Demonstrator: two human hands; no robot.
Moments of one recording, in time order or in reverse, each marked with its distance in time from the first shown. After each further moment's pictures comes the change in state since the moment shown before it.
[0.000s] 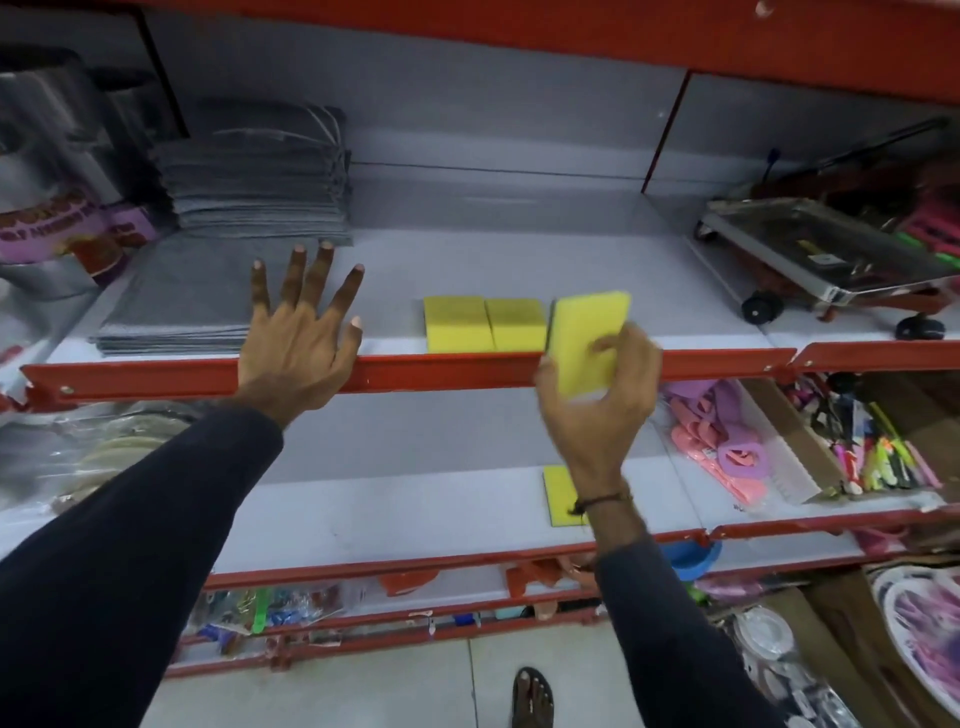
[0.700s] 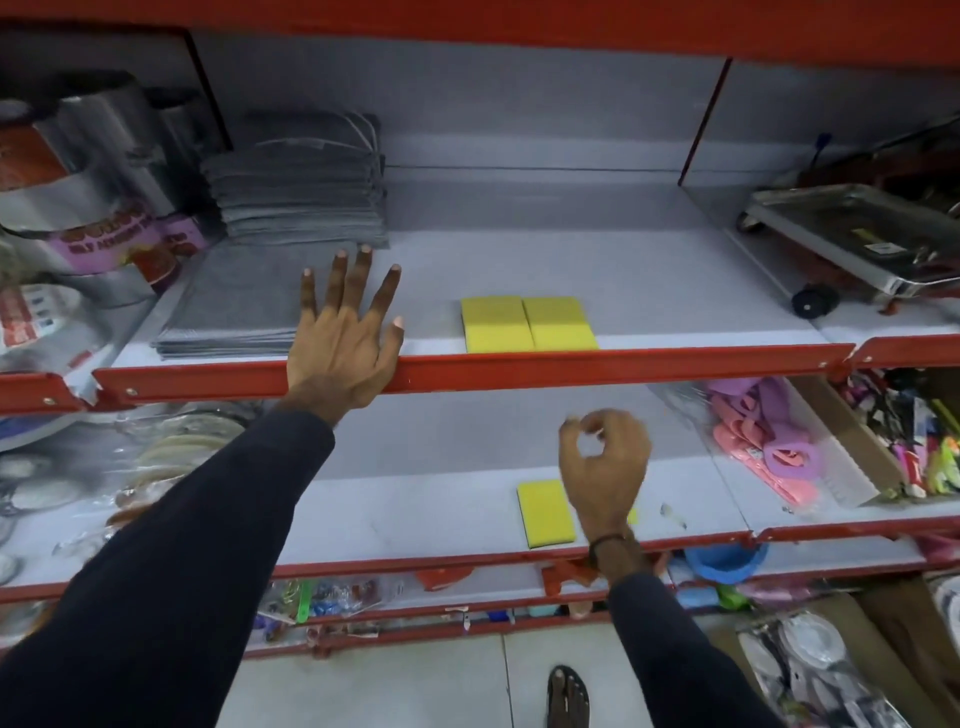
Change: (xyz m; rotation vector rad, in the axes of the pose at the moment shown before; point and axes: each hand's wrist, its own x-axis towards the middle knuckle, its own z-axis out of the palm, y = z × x) left_hand 0.000 -0.001 0.003 -0.028 -0.024 -0.023; right_hand -0.082 0.057 0.024 -0.220 -0.166 0.127
